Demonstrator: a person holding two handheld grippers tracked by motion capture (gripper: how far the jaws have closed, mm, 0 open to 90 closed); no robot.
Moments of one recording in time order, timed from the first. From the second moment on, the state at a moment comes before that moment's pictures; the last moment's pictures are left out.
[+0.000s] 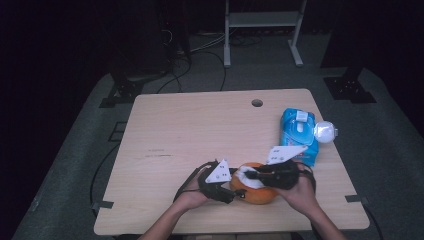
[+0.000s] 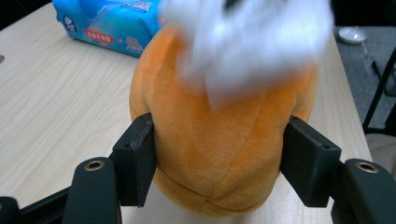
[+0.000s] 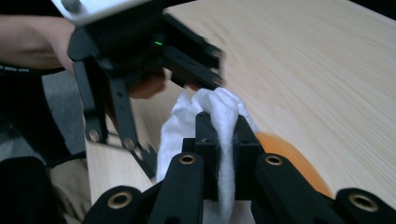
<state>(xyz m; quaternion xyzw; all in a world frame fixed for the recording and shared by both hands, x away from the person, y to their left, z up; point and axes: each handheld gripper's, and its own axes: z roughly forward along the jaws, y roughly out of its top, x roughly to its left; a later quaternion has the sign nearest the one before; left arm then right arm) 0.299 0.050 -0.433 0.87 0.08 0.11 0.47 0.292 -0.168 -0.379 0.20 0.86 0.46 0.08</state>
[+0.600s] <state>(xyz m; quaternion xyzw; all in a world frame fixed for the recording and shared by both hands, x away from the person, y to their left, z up) 0.308 0.060 -0.443 0.87 0.11 0.06 0.47 0.290 -0.237 -0.401 0.29 0.82 0.49 0.07</state>
